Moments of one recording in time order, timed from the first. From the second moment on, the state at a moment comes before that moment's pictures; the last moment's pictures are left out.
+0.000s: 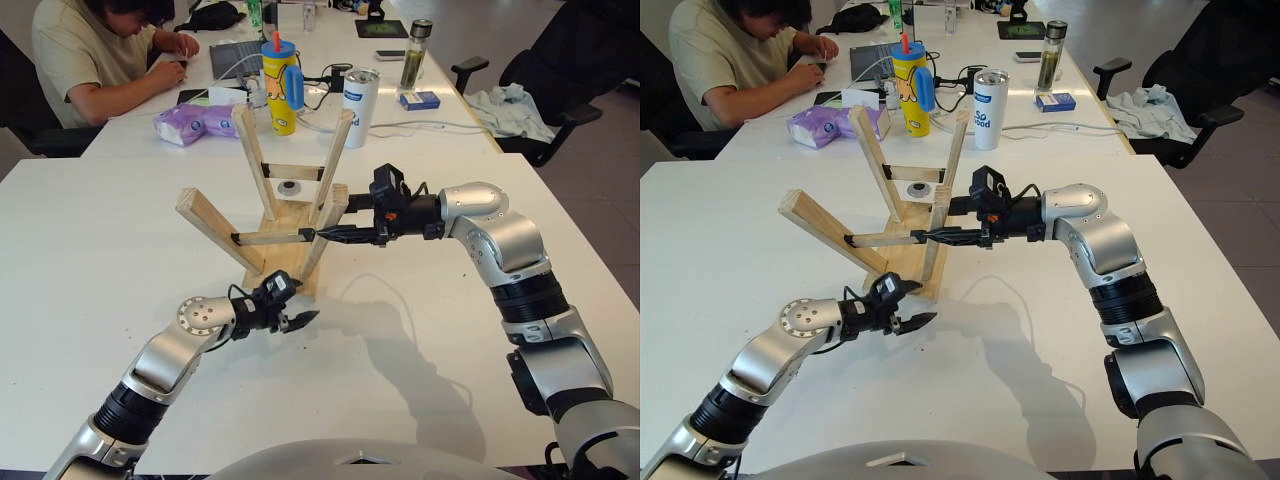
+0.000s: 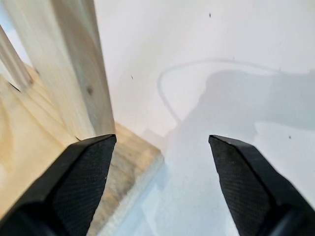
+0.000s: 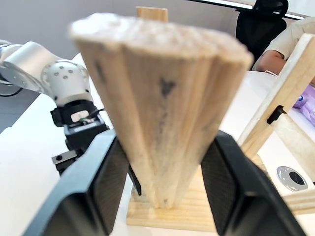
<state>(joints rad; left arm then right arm) -0.10 0.54 -0.33 -0.33 -0.22 0.45 -0.66 -0.67 -0.51 0.25 0.08 0.43 0.42 1.18</state>
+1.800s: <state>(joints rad) -0.26 0.42 -0.33 -0.30 0.59 0.22 -0.39 -0.68 -0.51 0.32 0.13 0.40 0.37 1.15</state>
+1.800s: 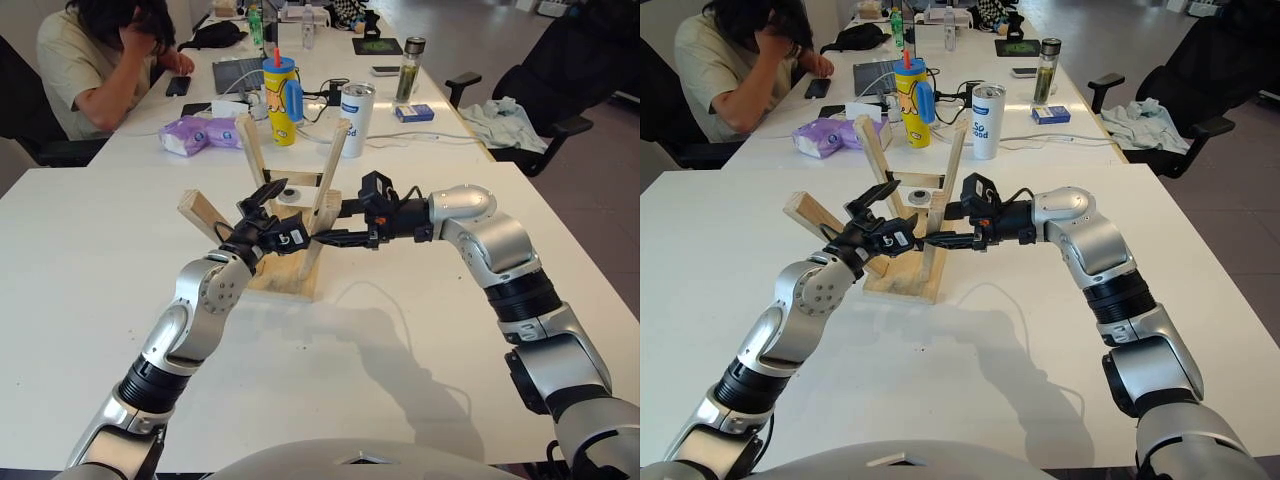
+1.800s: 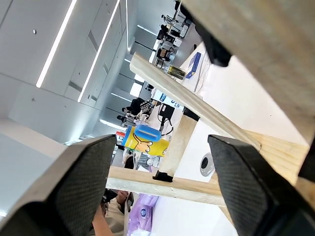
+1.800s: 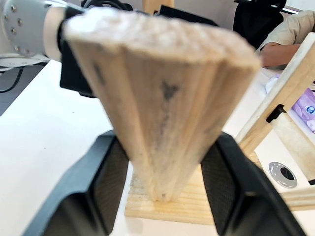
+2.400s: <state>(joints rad) 0.05 0.32 0.03 -0.54 -0.07 0.08 -0.46 -0.67 -0.47 0.28 0.23 0.30 0.05 1.03</state>
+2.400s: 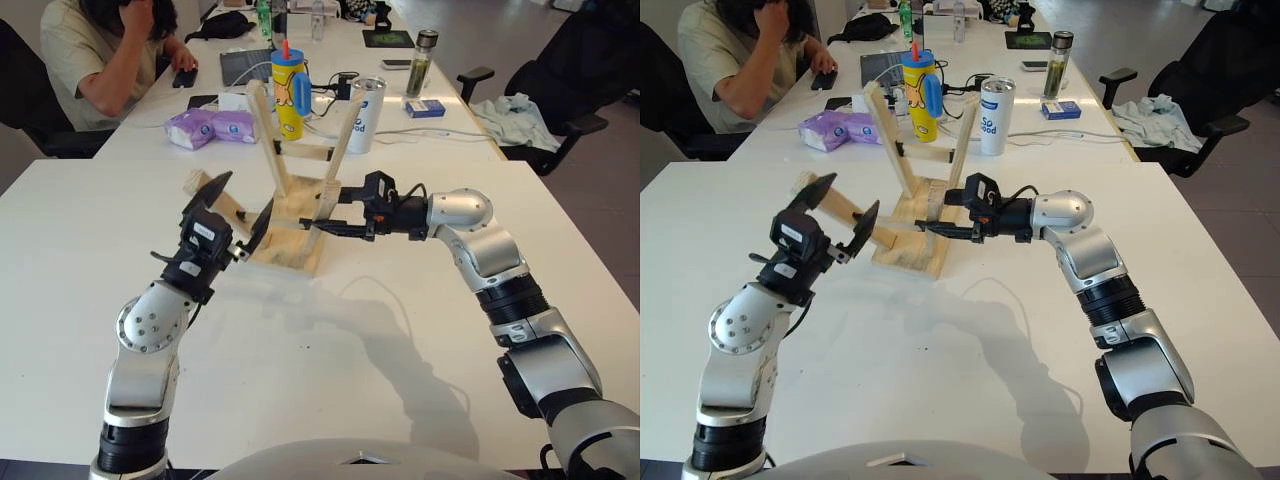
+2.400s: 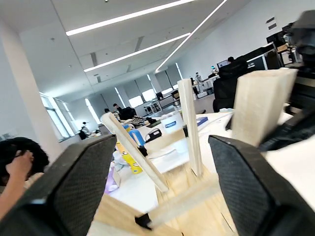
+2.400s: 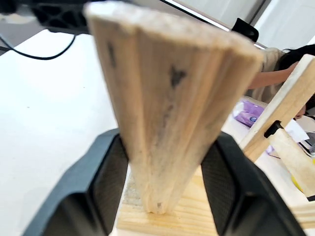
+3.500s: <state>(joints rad) 0.05 0.35 -0.17 -0.22 -0.09 0.26 -0.50 -0.63 -0.55 0.26 0.32 0.27 0.36 1.27</state>
